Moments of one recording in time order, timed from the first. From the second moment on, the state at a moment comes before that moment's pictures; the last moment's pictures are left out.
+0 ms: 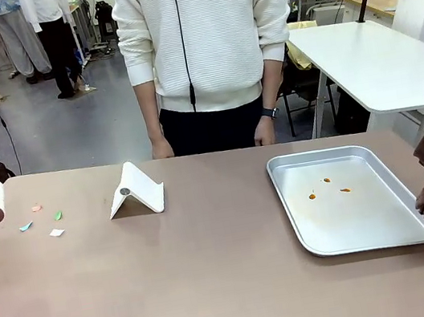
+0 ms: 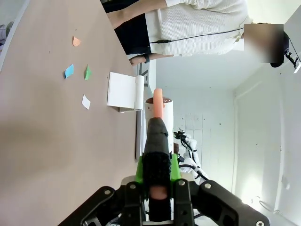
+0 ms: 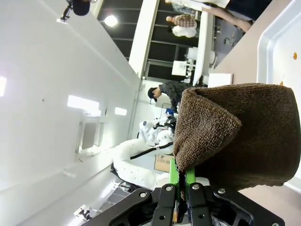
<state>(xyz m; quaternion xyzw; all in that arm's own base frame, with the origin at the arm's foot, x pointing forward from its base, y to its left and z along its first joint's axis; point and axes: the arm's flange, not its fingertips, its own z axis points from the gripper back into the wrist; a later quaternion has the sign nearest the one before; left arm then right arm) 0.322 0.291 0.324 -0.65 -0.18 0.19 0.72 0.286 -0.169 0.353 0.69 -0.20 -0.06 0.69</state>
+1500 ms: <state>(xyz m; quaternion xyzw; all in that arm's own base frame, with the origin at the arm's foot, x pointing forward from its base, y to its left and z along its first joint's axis) 0.322 0.291 0.324 -0.65 -0.18 0.19 0.72 0.286 -0.169 0.353 0.69 -0.20 -0.06 0.69</state>
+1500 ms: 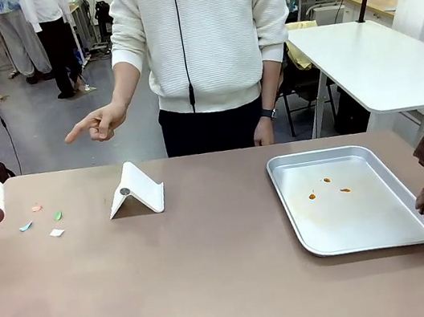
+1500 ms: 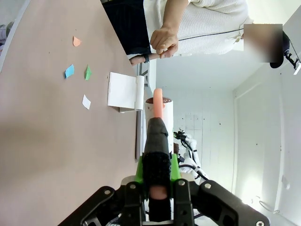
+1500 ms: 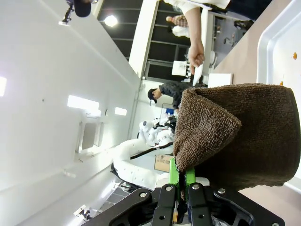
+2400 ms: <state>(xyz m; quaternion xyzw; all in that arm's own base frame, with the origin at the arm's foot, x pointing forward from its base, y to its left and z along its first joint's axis) 0.356 0.296 0.308 -0.52 -0.23 0.27 0.78 0.286 -0.169 0.353 0.69 -0.20 -0.06 0.69</state>
